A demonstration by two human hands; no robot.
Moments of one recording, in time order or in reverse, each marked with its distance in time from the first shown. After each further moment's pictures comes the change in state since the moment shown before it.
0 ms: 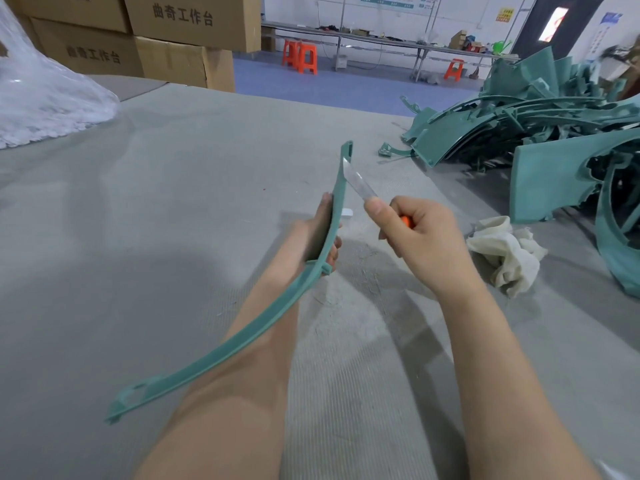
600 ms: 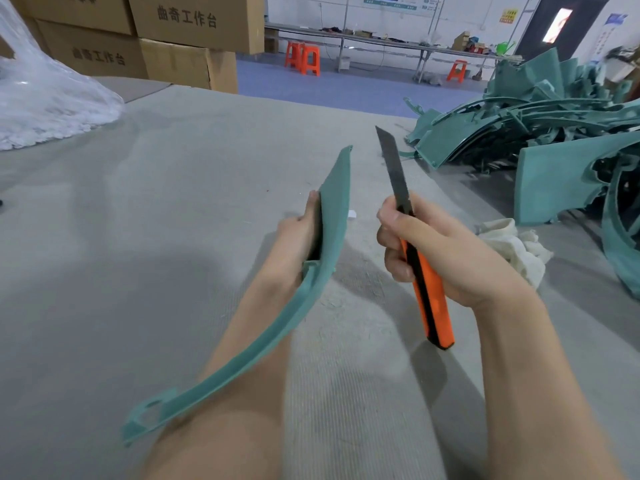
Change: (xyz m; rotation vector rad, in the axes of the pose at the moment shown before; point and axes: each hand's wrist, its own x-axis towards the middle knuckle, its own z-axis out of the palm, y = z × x) left_hand 0.001 0.004 -0.006 0.147 0.209 0.167; right_hand -0.004 -0.011 -0.019 0.434 -0.405 0.227
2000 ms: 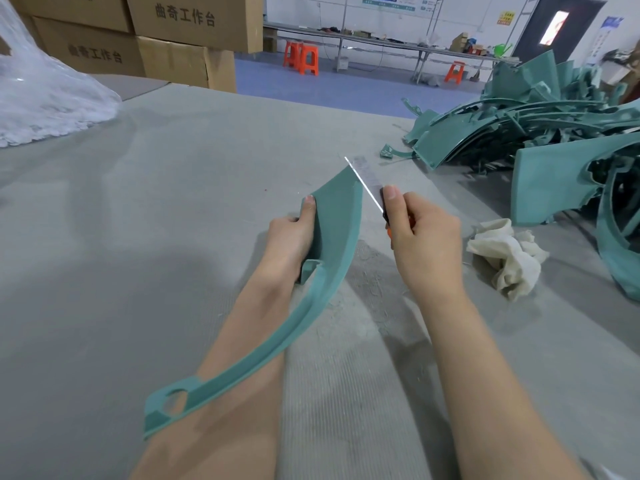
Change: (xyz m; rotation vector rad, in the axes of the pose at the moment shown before) left_hand 0.014 -0.003 -0.002 0.166 0.190 -0.005; right_hand 0.024 0.034 0.014 -0.597 0.712 -0.253
